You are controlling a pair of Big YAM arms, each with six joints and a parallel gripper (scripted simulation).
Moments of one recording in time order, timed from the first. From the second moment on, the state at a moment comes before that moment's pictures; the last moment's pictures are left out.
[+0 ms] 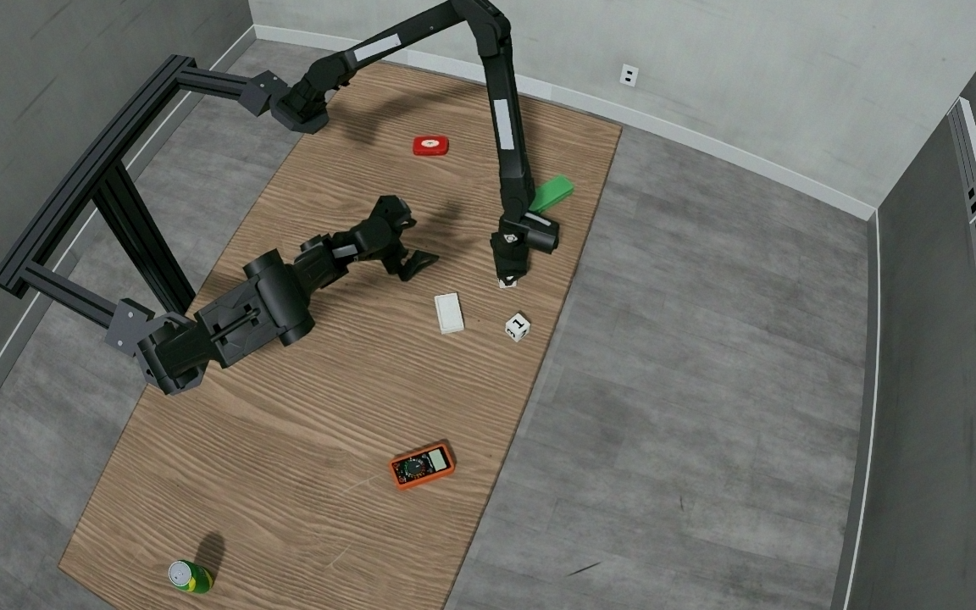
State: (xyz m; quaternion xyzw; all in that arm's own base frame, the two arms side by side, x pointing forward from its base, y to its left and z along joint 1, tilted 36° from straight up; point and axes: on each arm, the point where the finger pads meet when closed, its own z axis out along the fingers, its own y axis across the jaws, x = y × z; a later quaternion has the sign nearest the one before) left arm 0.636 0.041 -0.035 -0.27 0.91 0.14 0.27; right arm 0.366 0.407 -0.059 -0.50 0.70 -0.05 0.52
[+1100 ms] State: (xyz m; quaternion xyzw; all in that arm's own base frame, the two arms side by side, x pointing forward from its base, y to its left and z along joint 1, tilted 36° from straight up) left arm 0.646 0.048 -0.047 -0.27 0.91 0.14 0.27; right arm 0.366 0.407 -0.059 -0.50 0.70 -0.05 0.52
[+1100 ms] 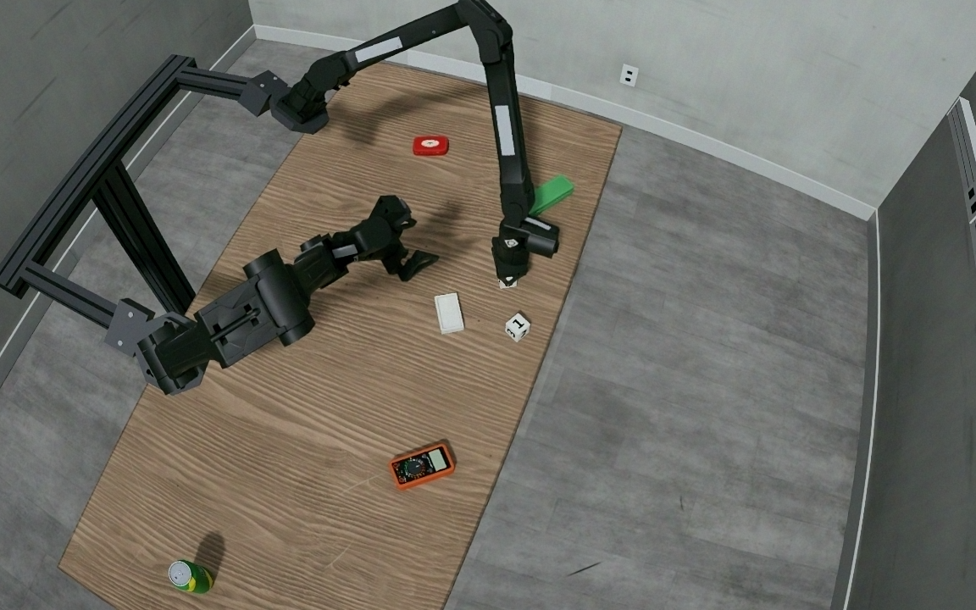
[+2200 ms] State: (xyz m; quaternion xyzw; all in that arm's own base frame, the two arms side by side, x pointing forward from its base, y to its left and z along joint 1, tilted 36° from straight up) left arm 0.621 0.024 0.009 -0.27 0.91 0.14 0.28; right arm 0.324 0.342 -0.064 -0.49 0.70 -0.06 0.51
